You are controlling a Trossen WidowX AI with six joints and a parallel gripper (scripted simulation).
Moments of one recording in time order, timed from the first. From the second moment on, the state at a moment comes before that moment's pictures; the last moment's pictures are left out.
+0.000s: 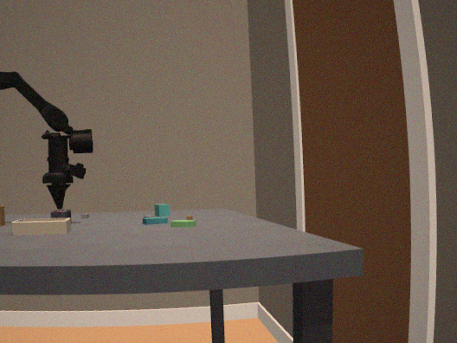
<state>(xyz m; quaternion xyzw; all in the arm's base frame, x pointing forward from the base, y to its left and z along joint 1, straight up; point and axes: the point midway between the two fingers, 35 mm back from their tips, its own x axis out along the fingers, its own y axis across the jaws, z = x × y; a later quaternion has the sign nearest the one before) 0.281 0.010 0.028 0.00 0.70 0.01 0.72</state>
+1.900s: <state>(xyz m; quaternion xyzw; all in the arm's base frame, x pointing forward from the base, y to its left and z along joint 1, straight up) 0.280 0.010 0.016 0.00 0.70 0.01 0.71</state>
